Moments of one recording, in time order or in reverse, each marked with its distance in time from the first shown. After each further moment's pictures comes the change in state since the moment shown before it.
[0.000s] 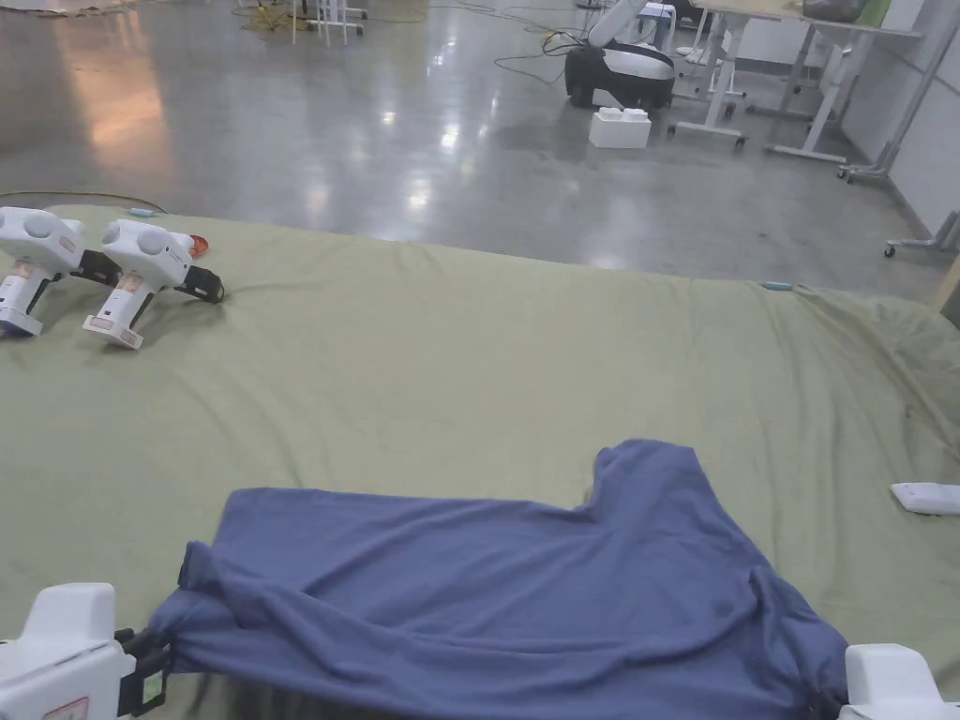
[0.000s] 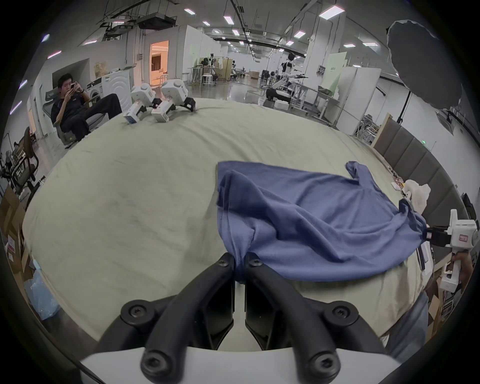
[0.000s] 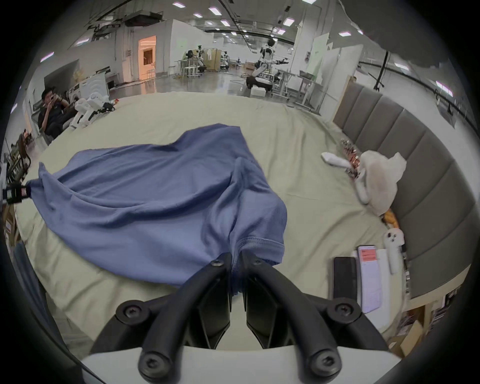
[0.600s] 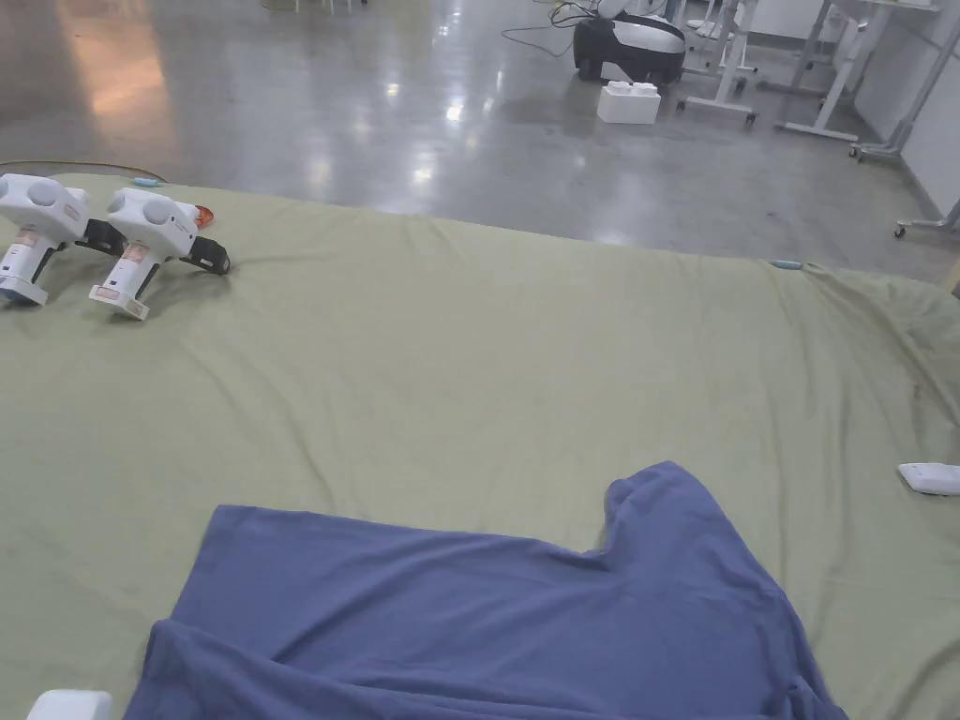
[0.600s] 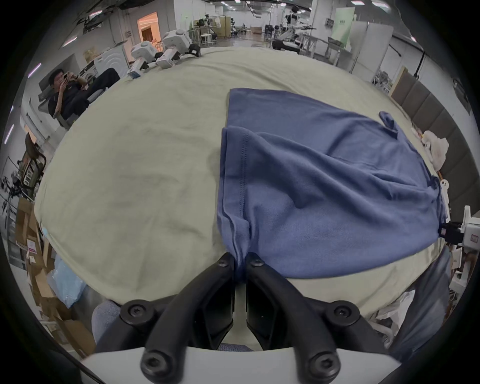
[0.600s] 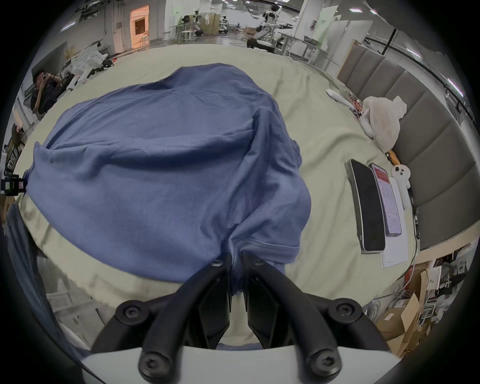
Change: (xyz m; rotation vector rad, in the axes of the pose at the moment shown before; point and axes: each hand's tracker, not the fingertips) left arm -0.008 -0.076 -0.021 -0.309 0.111 -0.076; right arm -0.039 -0.112 -0.011 -0.236 0.006 -0.020
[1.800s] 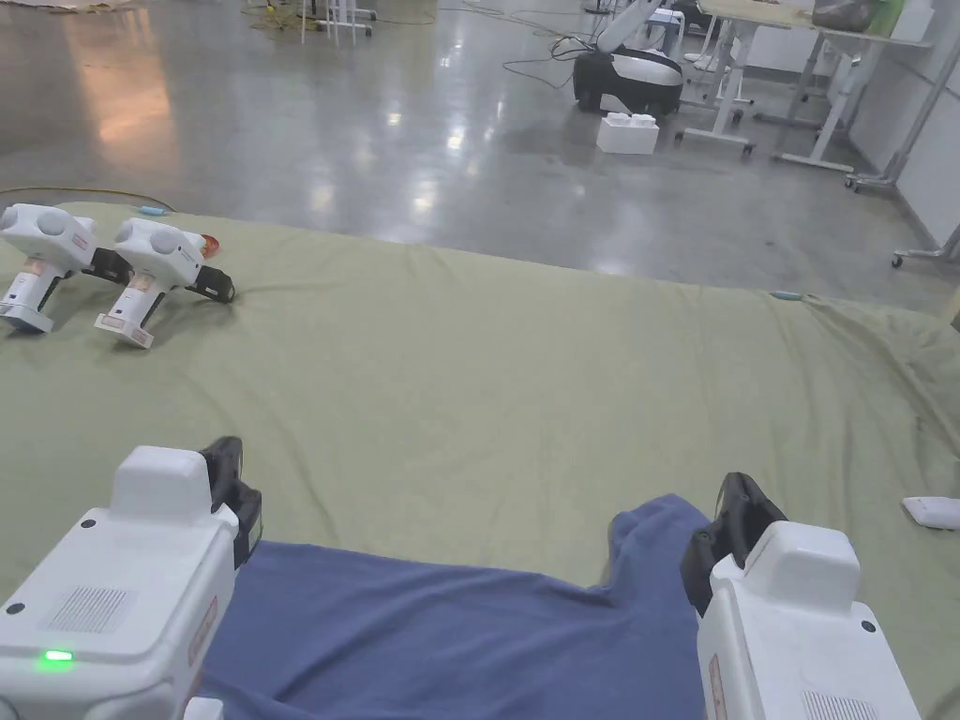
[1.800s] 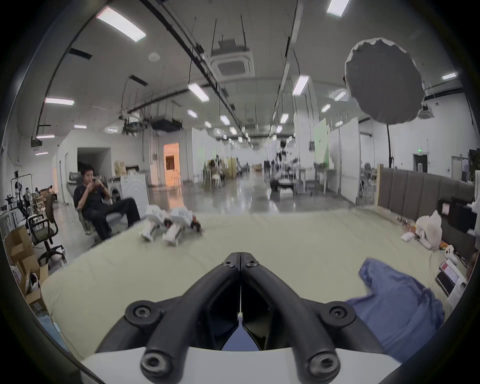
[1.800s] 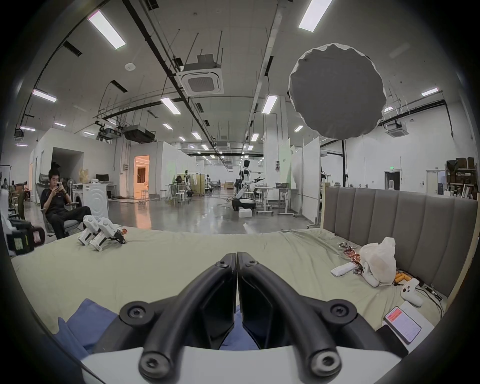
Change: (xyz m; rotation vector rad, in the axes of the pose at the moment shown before) left arm 0.070 0.110 0.093 0.871 0.057 -0.027; right arm -0.082 0.160 0.096 1.040 -0.043 -0.206
